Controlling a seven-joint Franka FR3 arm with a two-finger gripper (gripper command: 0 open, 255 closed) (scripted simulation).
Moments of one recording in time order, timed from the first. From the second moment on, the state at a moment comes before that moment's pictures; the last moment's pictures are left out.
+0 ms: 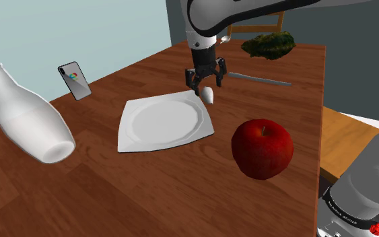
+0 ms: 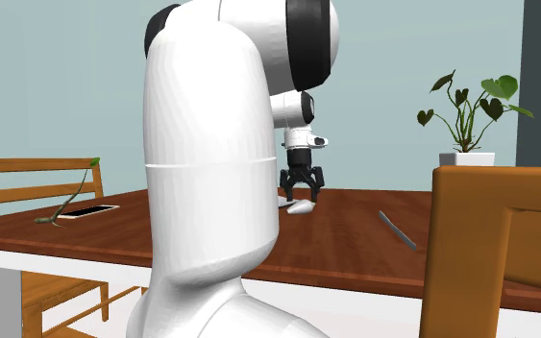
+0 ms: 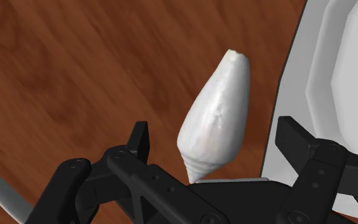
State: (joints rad) arm -0.03 -0.08 0.35 -1.83 -0.05 1.67 0.52
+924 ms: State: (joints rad) arm -0.03 -0.08 0.35 -1.81 -0.04 1.66 0.52
